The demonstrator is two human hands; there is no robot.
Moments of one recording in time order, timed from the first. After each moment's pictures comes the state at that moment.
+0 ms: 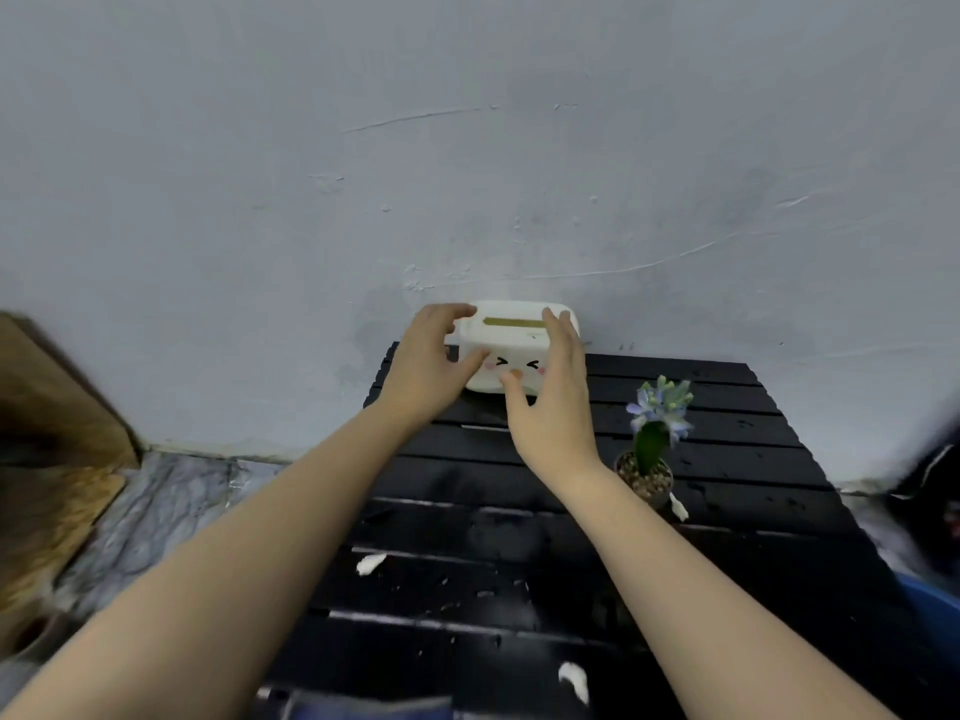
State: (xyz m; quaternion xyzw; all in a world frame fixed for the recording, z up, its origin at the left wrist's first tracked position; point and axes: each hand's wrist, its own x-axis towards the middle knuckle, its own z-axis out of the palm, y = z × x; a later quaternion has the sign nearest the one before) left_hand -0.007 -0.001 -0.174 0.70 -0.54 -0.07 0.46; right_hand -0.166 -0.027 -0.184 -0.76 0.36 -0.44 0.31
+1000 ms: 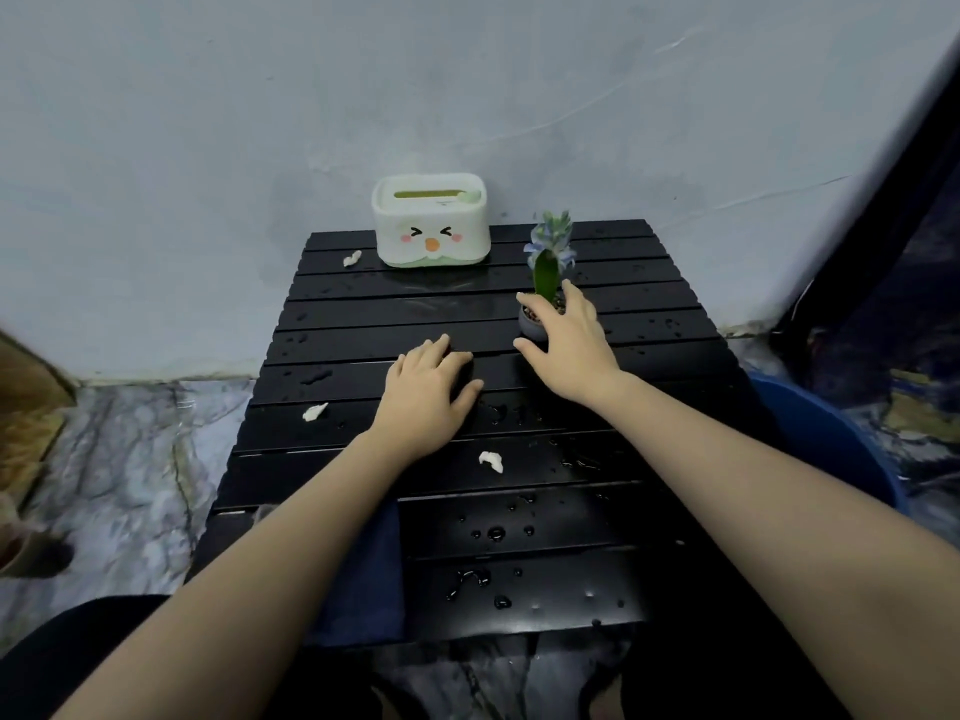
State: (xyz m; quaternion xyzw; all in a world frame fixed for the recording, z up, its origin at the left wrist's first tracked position) left_hand -0.136 0.108 -0.262 0.75 -0.64 -0.09 0.17; right_hand -0.309 -0.005 -0.231 -0.84 0.49 -0.16 0.17
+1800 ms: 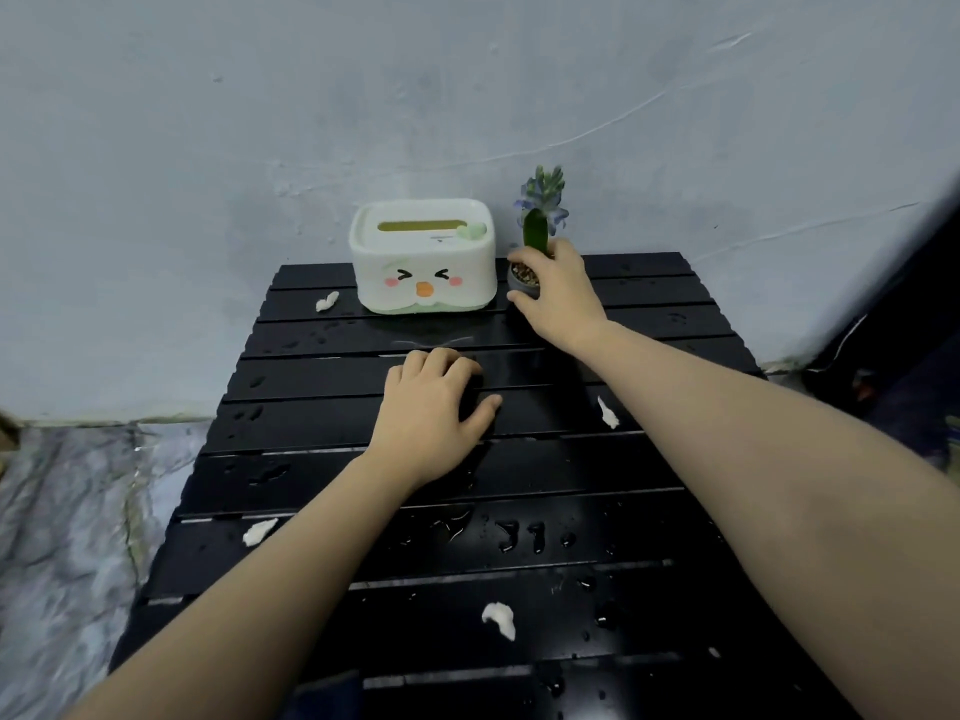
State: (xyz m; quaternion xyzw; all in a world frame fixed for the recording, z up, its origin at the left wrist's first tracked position) left_hand -0.111 0.013 -0.269 0.74 -0.65 -0.02 0.18; right_hand -0.235 -0.168 -0.240 -0.84 0.45 -0.23 0.18
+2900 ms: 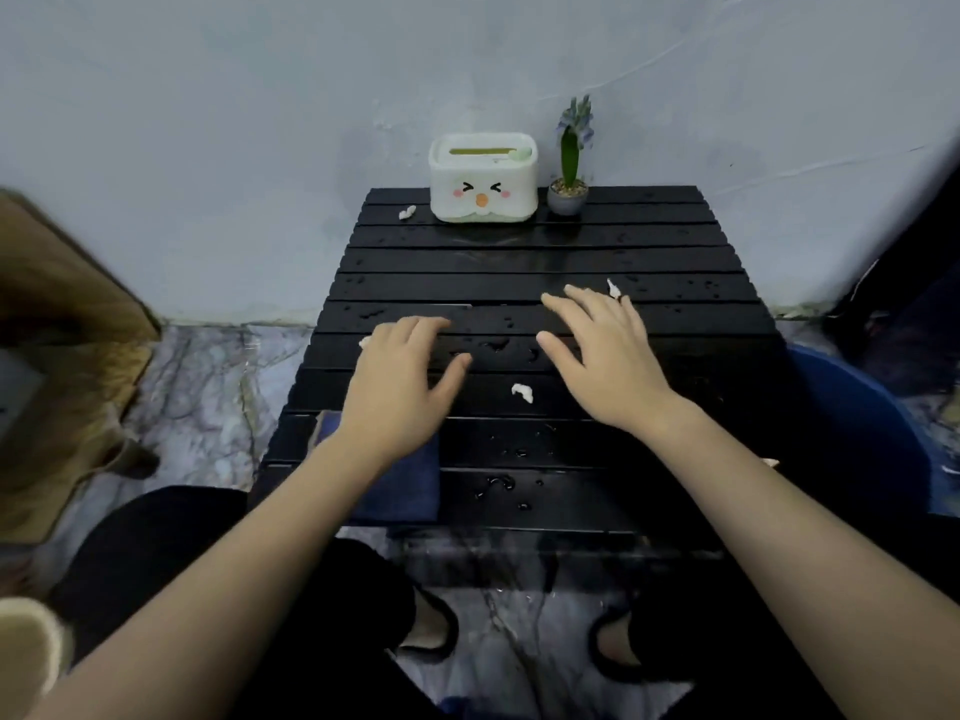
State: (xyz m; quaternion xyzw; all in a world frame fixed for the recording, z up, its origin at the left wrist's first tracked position) left_hand -0.147 0.228 -0.198 0.78 -0.58 -0.03 0.23; right_hand -0.342 0.095 -0.210 -0.89 0.40 -0.18 0.13
